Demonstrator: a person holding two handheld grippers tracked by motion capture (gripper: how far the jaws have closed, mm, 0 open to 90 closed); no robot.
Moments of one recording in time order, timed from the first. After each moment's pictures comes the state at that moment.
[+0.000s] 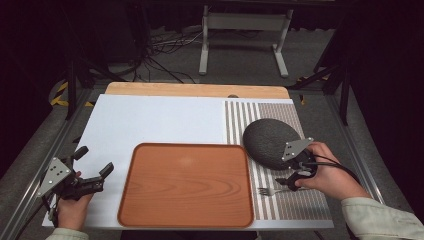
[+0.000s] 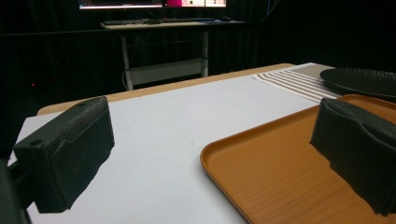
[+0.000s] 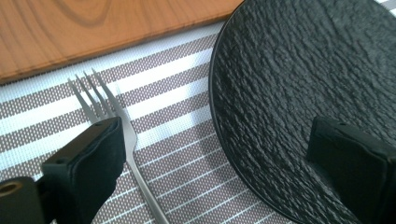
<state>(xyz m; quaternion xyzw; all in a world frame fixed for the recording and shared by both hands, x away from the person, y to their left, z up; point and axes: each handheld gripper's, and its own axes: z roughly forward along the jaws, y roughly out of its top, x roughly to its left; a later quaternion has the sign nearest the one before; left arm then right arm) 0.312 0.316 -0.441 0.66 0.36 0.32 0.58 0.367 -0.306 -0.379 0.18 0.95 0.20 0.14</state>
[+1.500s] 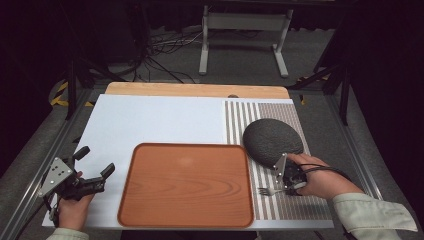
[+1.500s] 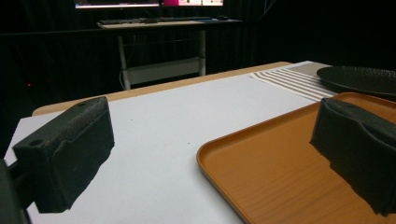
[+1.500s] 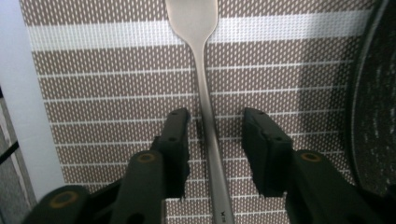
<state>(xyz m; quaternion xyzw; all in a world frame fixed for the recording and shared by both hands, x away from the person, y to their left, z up) 0.312 0.313 -0.441 0.66 0.35 0.32 0.58 0.364 -0.293 -0.412 0.04 1.00 -0.01 0.02</state>
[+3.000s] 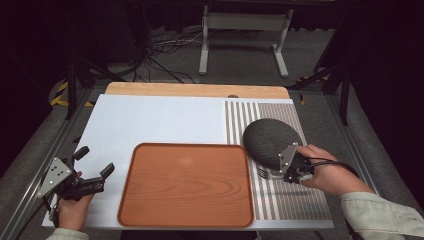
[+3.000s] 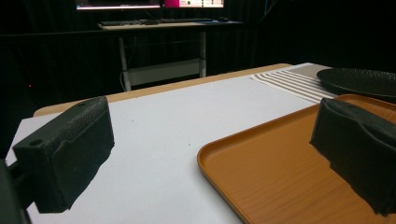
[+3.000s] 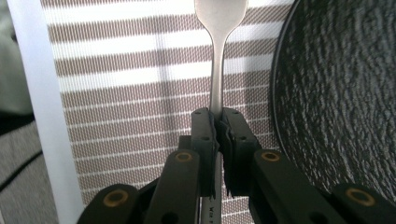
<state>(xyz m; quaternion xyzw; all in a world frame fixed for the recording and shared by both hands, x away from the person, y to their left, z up) 0.312 0.314 -0.441 0.66 0.35 0.32 0.58 0.363 -0.294 -0.368 0.07 0.99 0.06 0.06</state>
